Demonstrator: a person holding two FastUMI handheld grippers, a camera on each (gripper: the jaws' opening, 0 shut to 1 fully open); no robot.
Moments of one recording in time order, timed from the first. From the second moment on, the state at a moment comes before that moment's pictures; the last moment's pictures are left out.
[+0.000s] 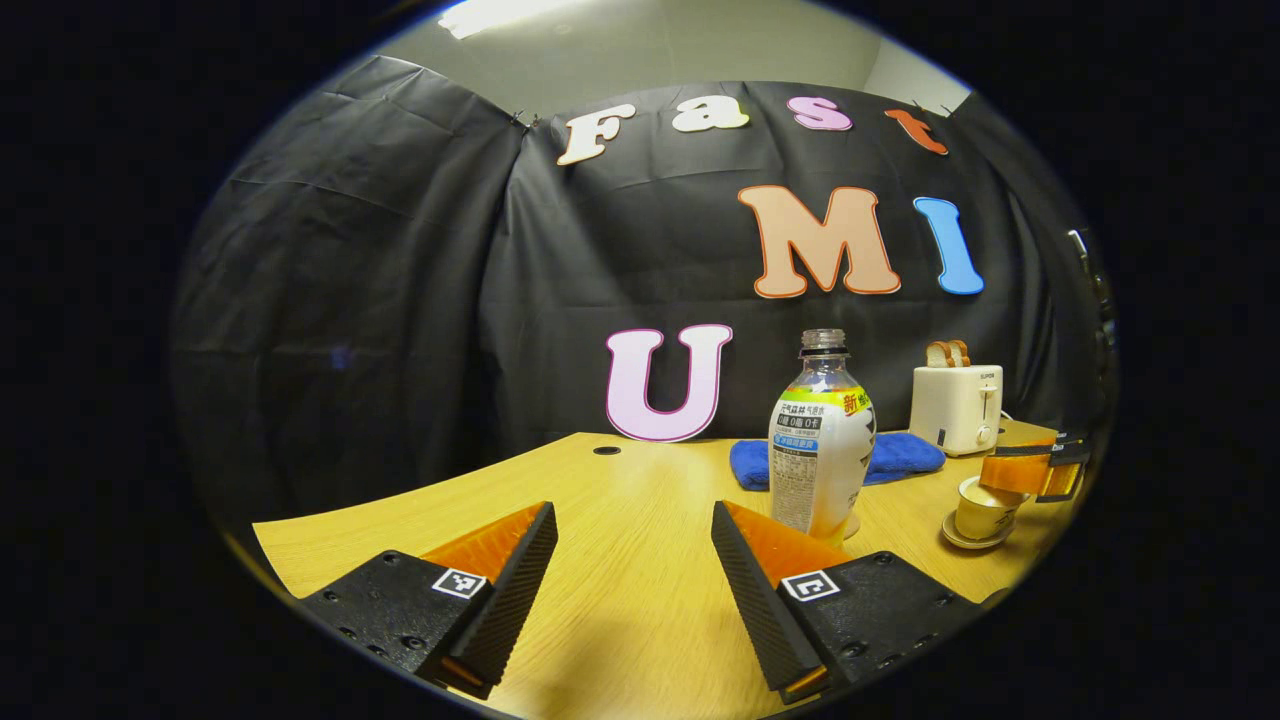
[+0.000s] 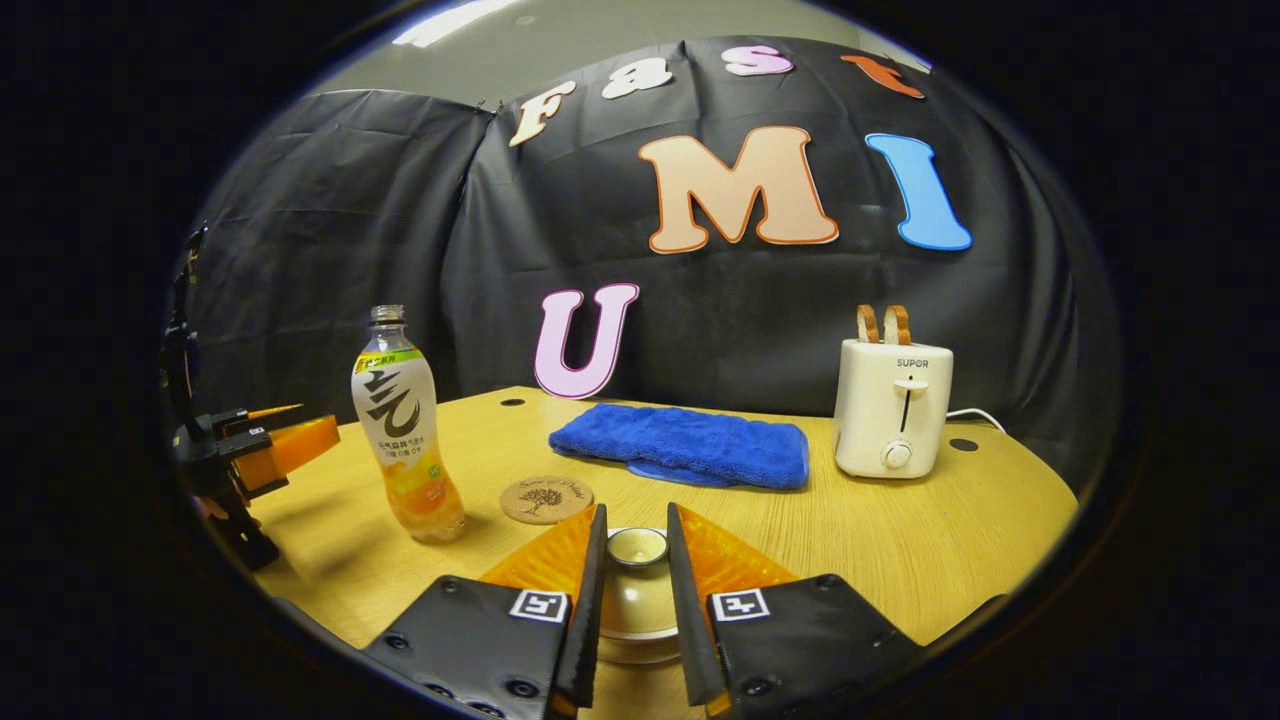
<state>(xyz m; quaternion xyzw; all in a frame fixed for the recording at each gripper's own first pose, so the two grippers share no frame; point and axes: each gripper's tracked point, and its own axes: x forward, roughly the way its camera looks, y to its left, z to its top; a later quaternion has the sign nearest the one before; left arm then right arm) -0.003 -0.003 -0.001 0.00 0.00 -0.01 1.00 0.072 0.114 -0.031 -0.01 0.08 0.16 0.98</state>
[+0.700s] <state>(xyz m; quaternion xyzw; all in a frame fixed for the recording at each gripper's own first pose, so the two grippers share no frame) -0.003 -0.003 -0.001 0.00 0.00 -0.01 1.00 0.063 0.104 -0.015 0.00 0.04 0.15 0.99</state>
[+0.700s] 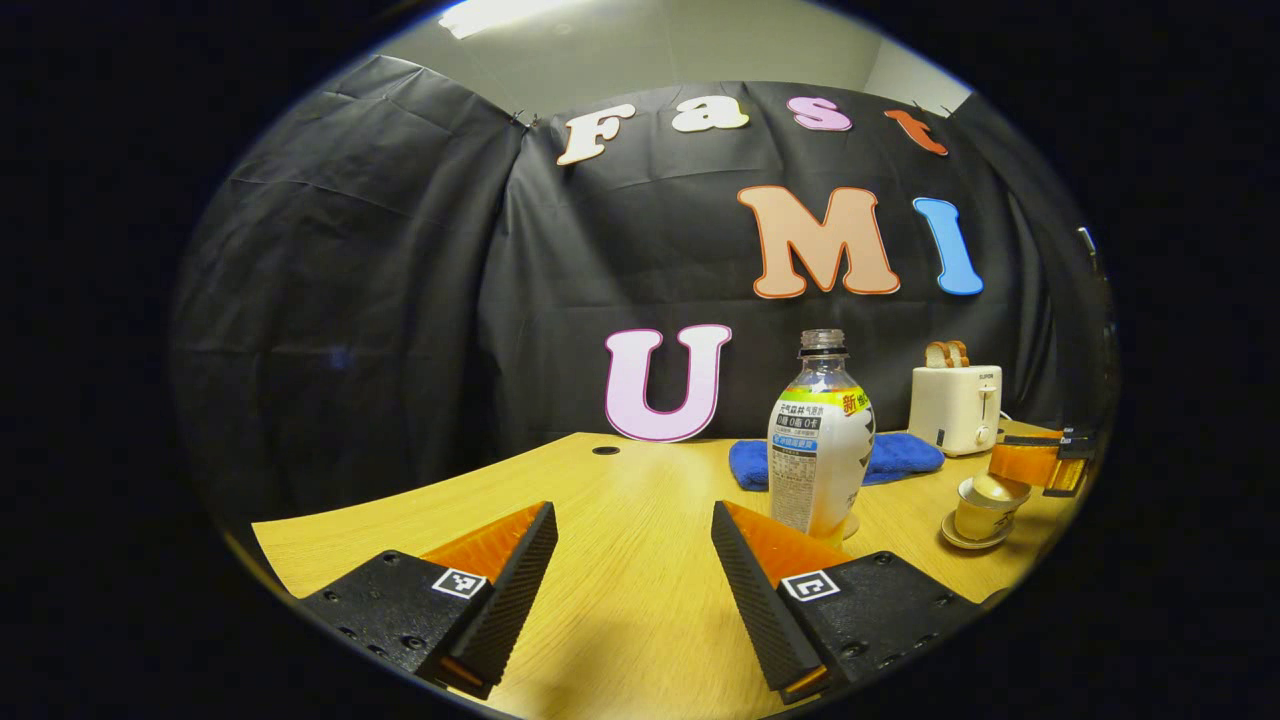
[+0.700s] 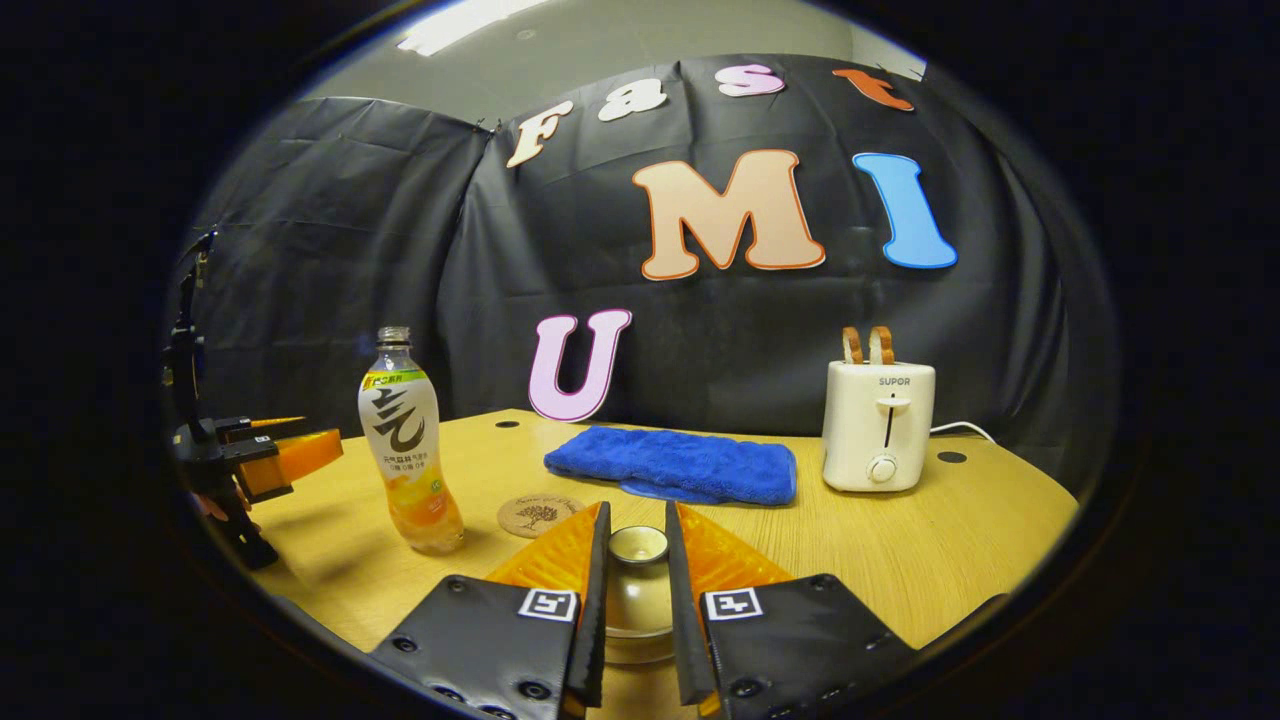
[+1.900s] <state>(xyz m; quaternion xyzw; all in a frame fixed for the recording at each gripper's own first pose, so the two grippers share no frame) -0.023 -0.096 0.001 -0.01 0.00 -0.24 0.97 0.027 0.023 -0.002 0.00 0.00 0.04 1.00</state>
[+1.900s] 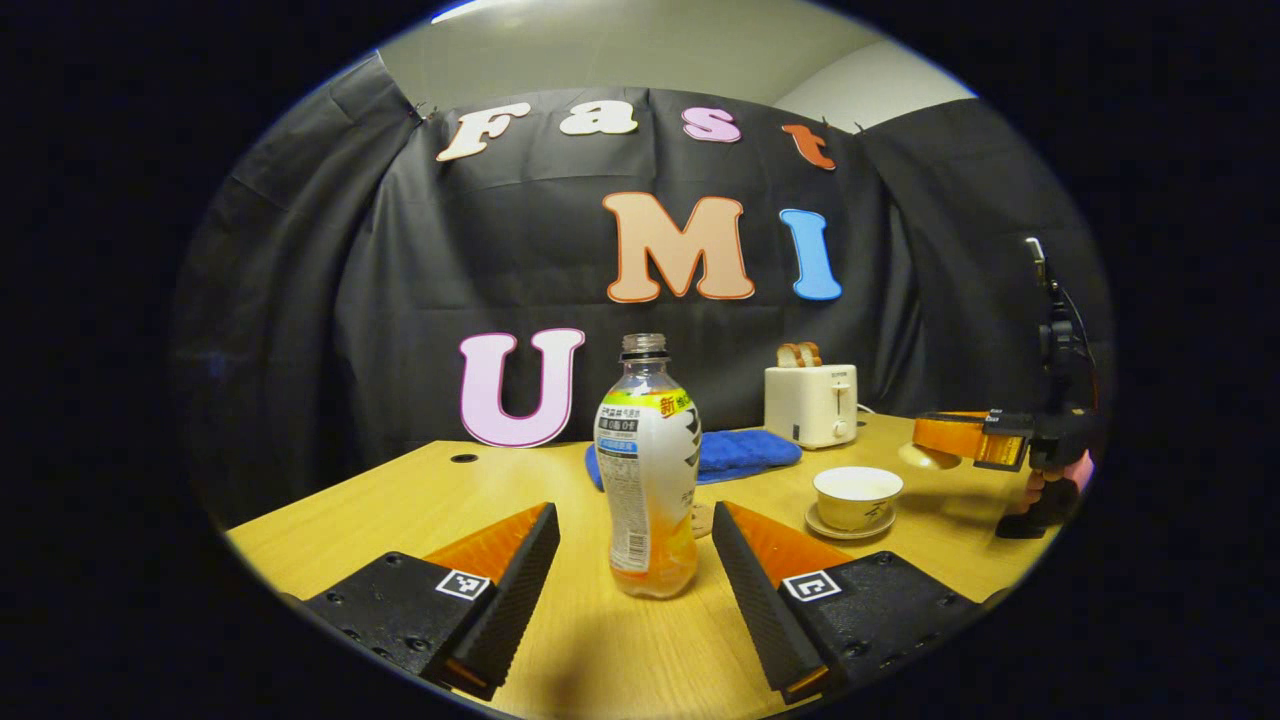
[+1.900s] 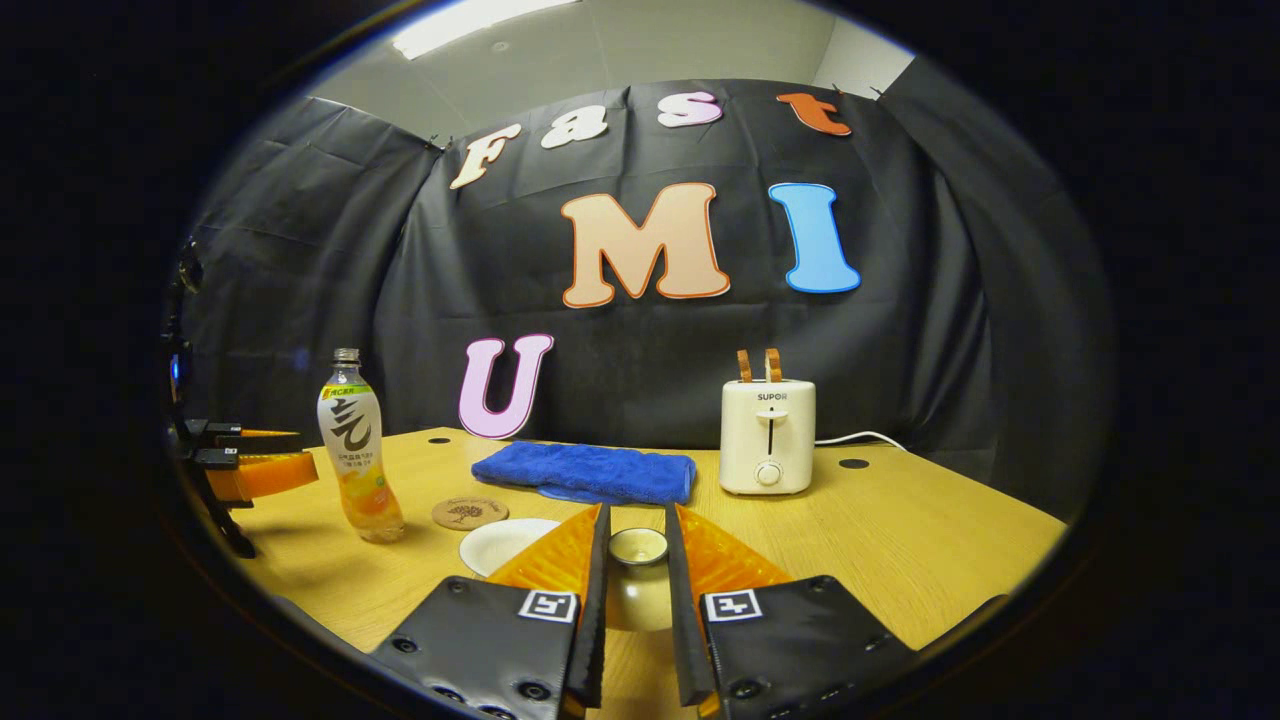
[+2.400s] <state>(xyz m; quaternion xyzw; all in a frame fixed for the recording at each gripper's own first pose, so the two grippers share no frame) 0.013 -0.117 -0.003 0.00 0.01 -0.23 0.97 0.023 0.011 -0.003 0.00 0.00 0.04 1.00</state>
